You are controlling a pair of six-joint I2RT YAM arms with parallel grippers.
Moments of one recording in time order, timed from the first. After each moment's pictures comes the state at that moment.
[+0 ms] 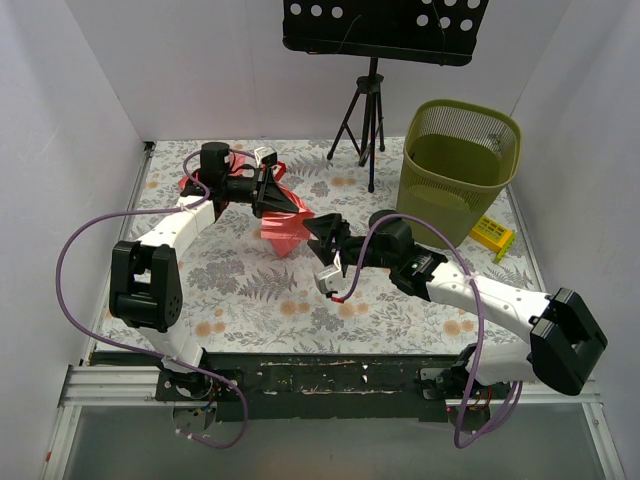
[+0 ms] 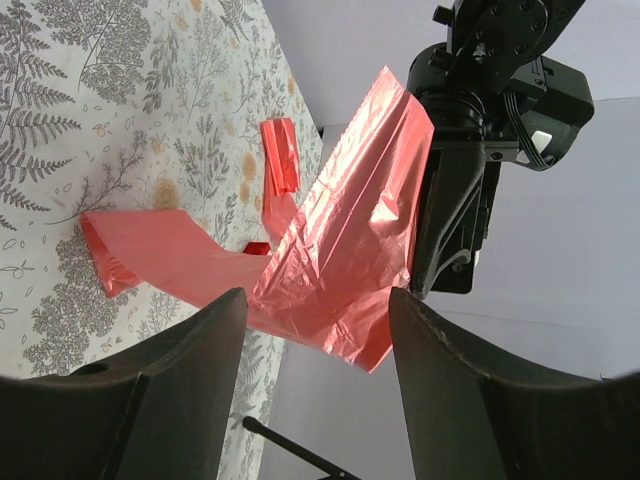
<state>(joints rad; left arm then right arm) -0.18 1.69 1.23 -0.03 1.48 -1.10 0.87 1.30 0.83 0.25 -0.51 -1.42</state>
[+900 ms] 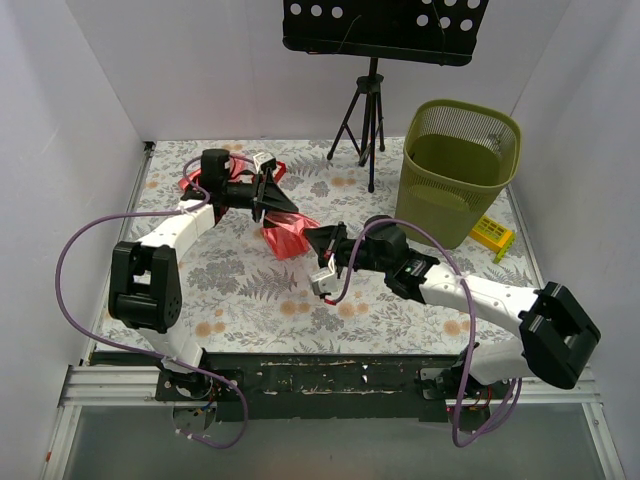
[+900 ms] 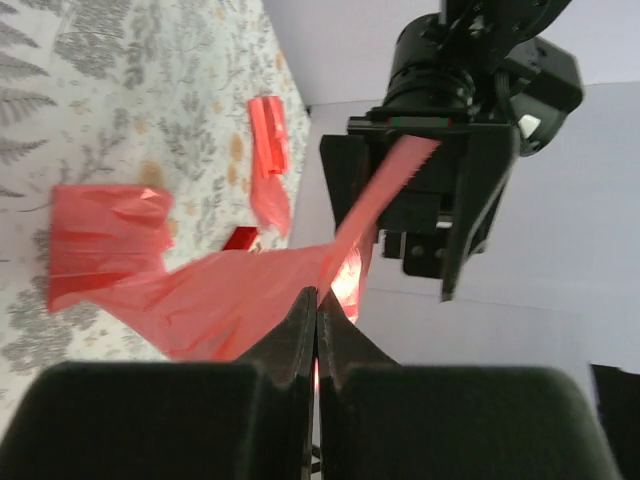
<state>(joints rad) -0.18 1.68 1.18 0.00 1.48 -1.09 0.90 1.35 0.79 0.41 -0.43 -1.47</state>
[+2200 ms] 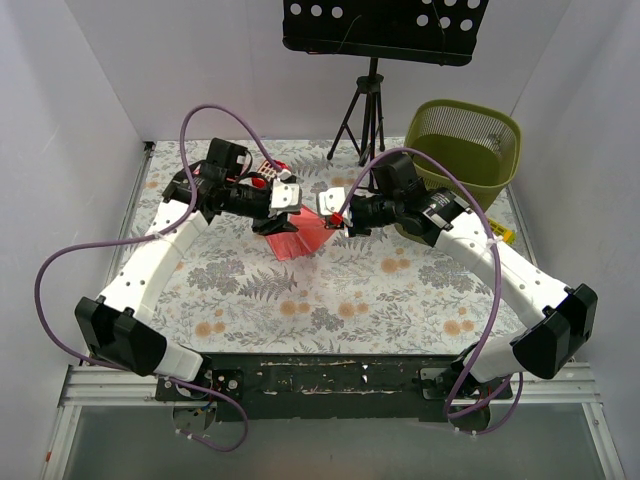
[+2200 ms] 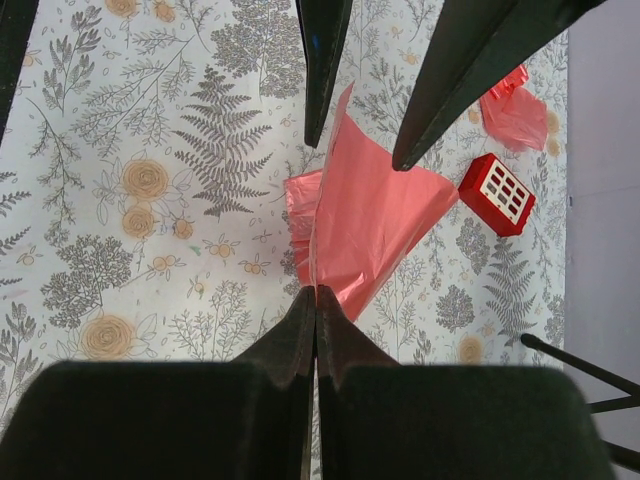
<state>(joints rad) -0.40 1.43 1.54 -0.98 0.89 1.07 0.73 1.41 1.42 -0.64 -0.64 -0.90</state>
